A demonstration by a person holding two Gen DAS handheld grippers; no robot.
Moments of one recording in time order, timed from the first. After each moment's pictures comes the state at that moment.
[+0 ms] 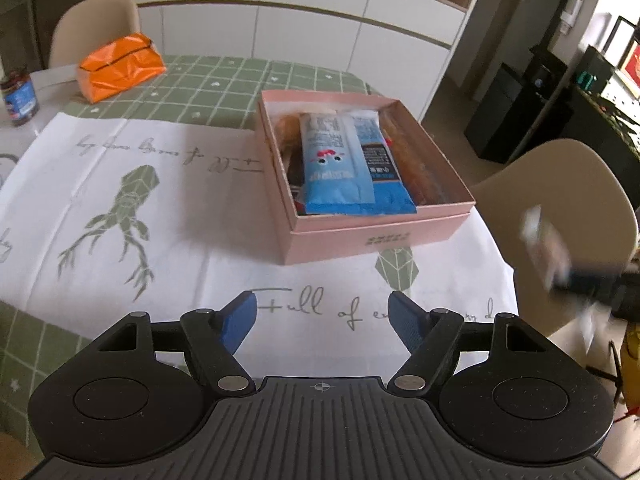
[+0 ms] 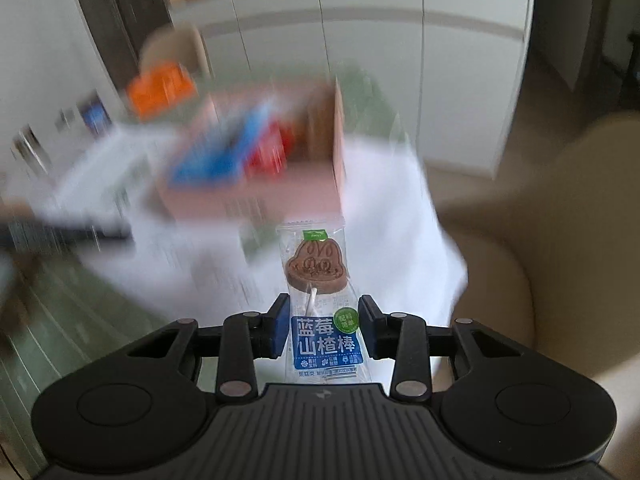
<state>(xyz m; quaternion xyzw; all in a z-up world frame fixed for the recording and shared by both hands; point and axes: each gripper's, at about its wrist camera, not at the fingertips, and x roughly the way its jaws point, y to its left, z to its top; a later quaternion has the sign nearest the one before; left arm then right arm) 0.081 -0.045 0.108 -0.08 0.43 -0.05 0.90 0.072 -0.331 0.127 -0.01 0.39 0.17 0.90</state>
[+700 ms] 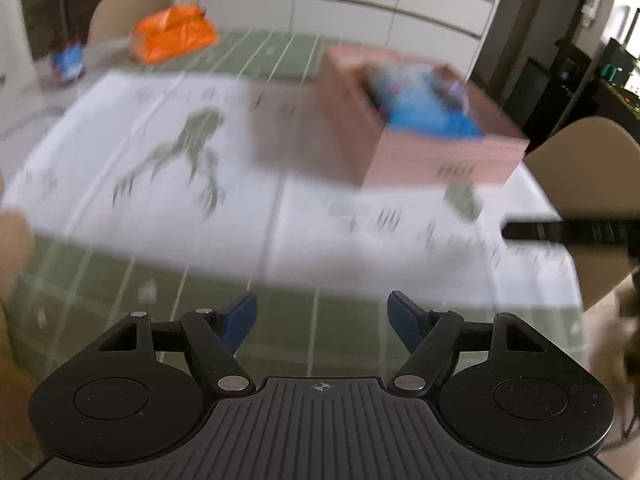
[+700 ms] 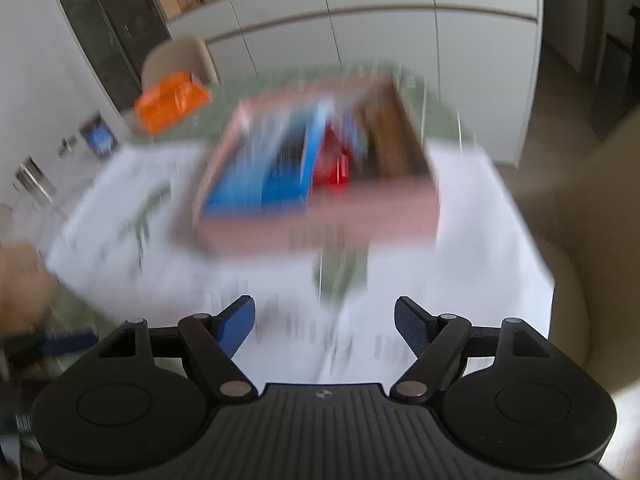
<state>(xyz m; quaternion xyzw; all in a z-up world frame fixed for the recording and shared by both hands) 0.025 -0.007 0.048 -0.07 0.44 -0.01 0.90 0.085 -0.246 0.067 0.03 0.42 0.16 0.89</state>
